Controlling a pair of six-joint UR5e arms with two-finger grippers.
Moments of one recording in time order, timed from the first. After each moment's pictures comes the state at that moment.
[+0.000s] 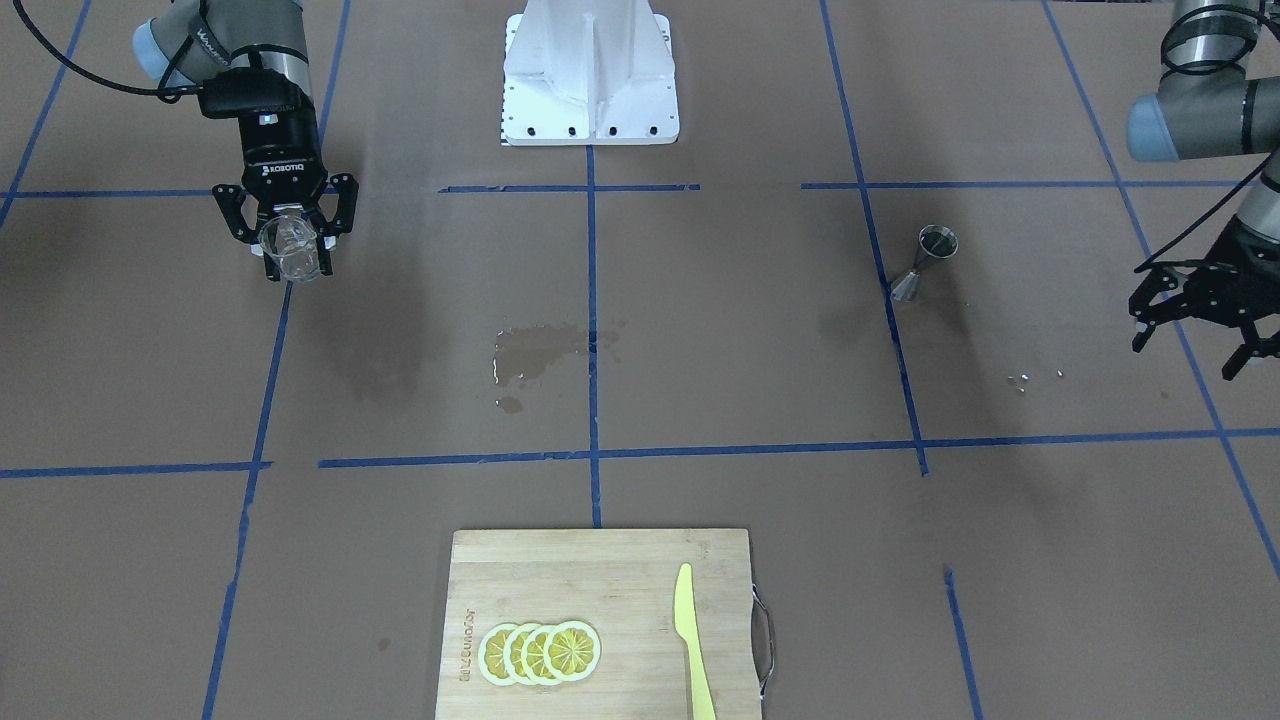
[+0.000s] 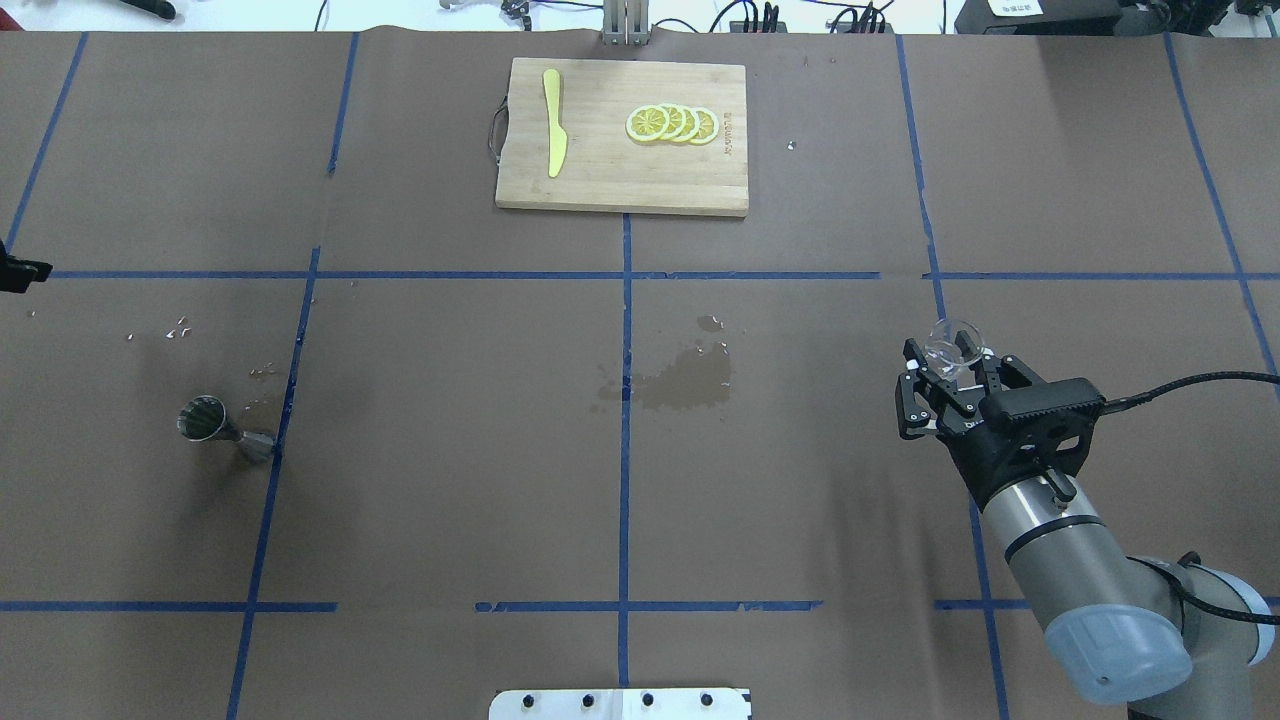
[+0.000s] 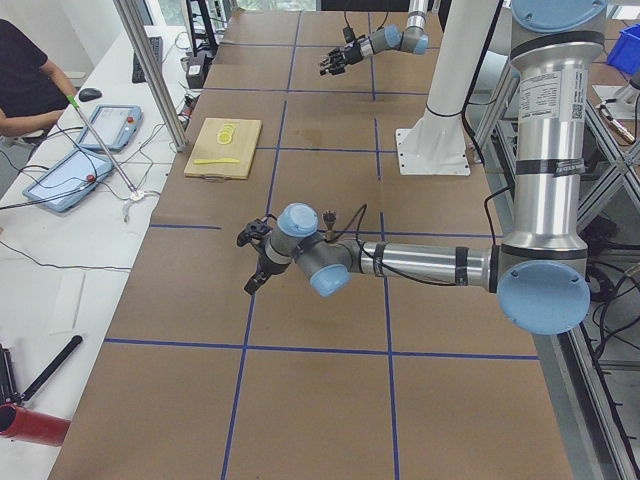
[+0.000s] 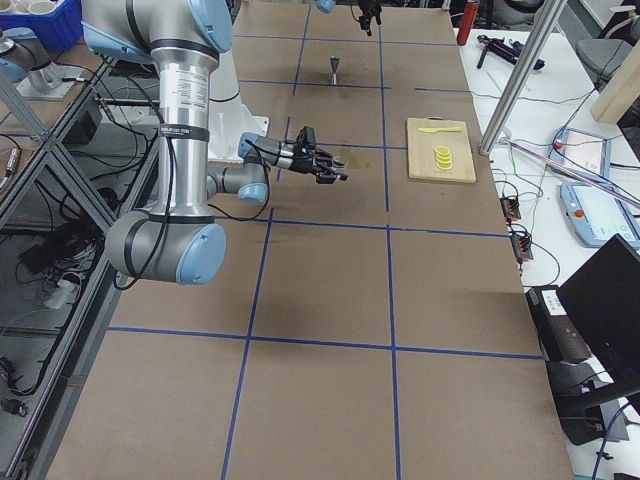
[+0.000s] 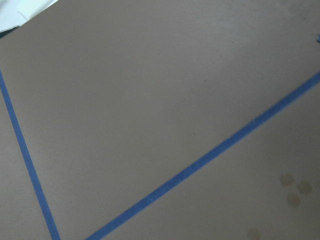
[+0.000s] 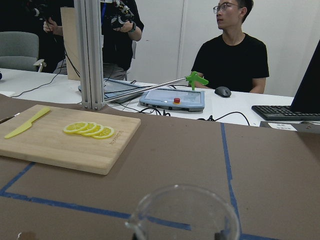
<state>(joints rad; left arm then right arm) -1.20 -1.58 -1.59 -2.30 -2.10 -0.24 0.17 -1.65 1.94 -0.70 0.57 1.07</state>
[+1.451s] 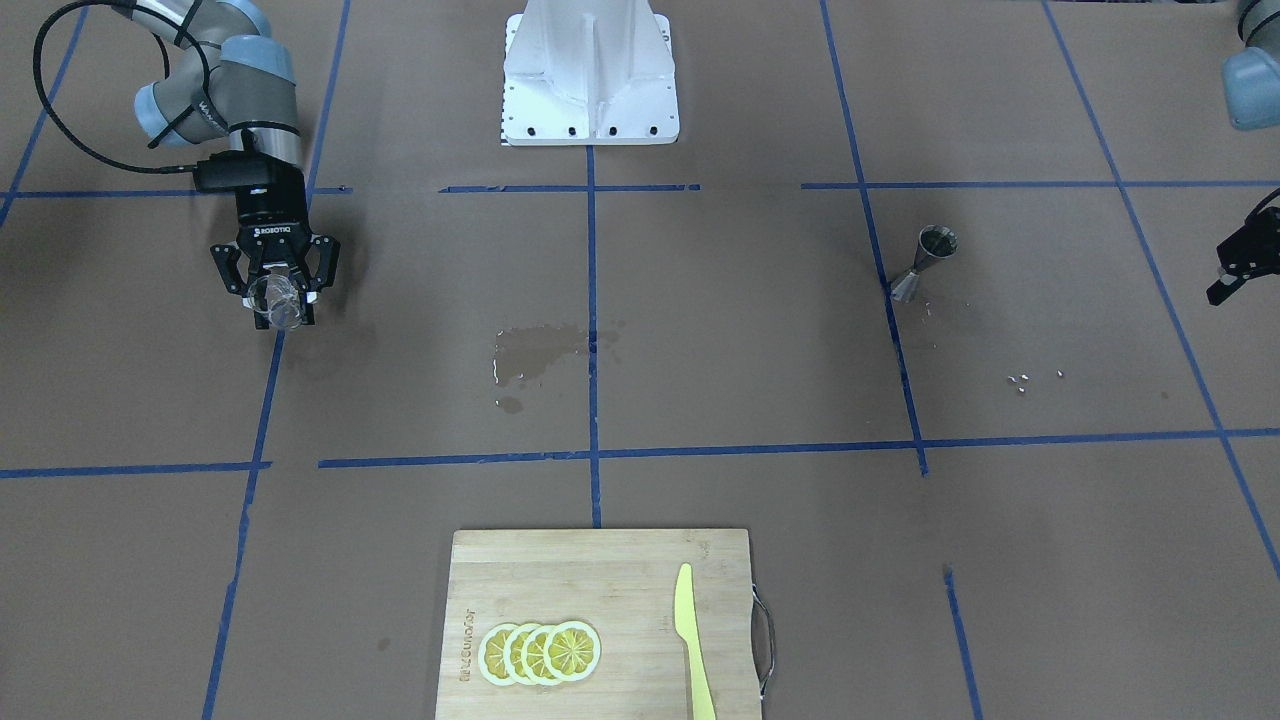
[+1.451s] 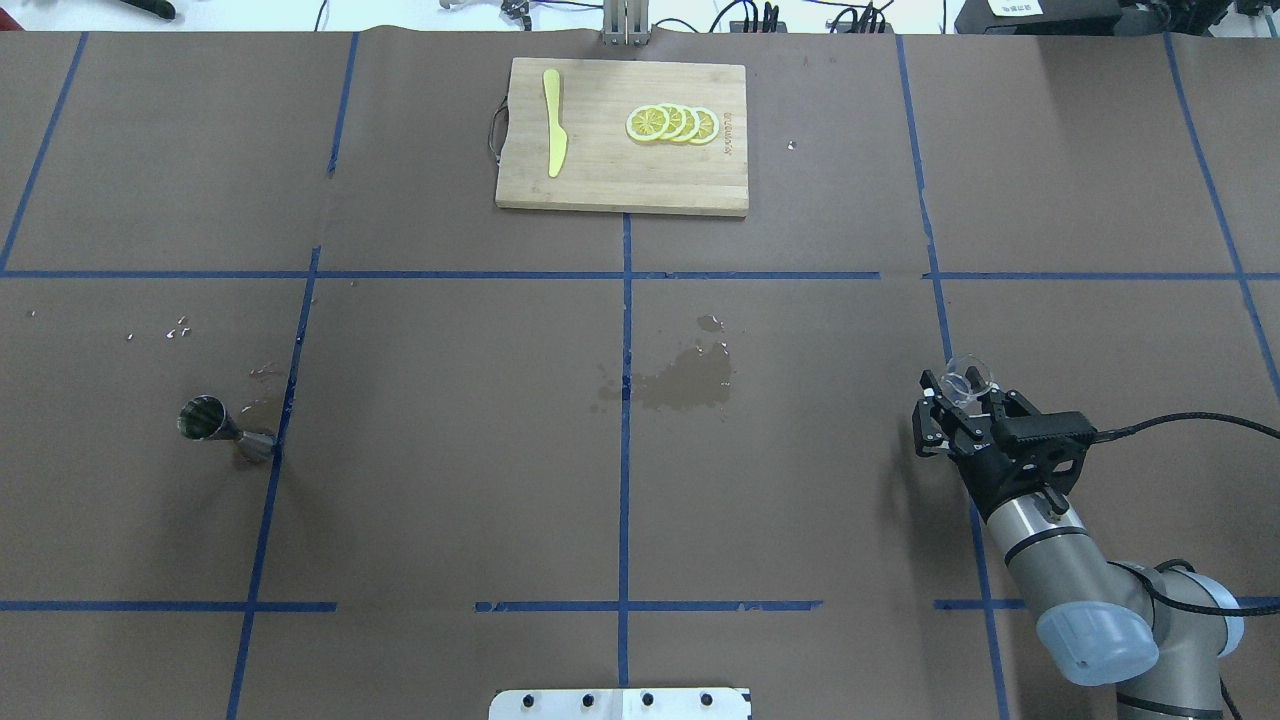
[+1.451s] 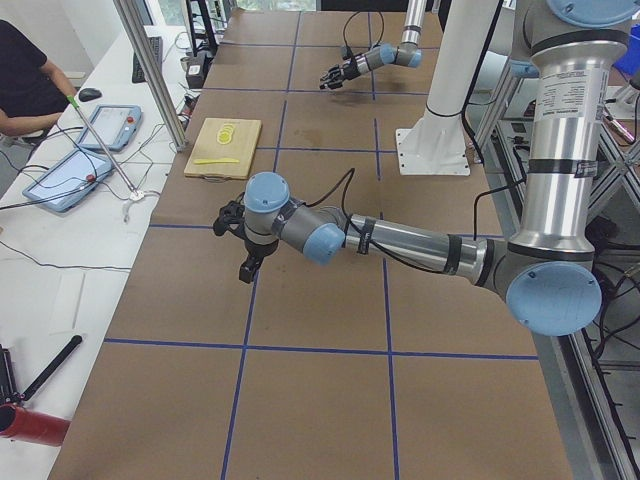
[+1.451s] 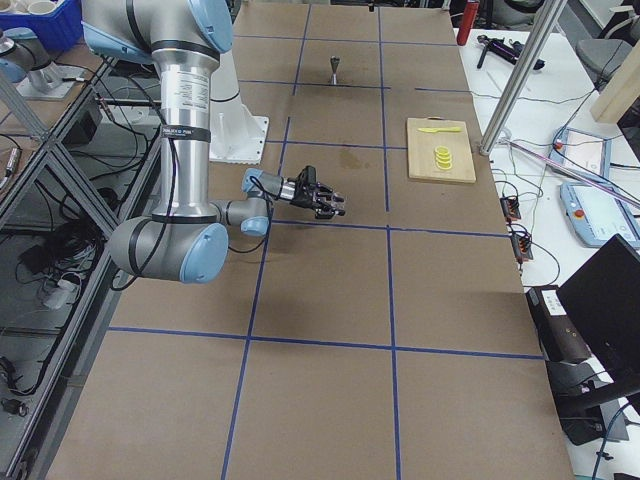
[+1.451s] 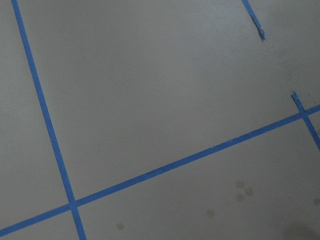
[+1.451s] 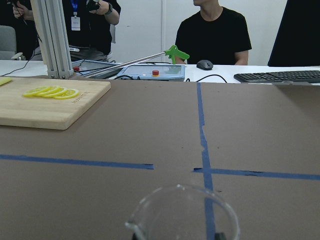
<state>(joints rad) -1.38 -1.59 -1.73 -1.93 -2.35 -0.15 0.17 -1.63 1.63 -0.44 0.58 1.19</state>
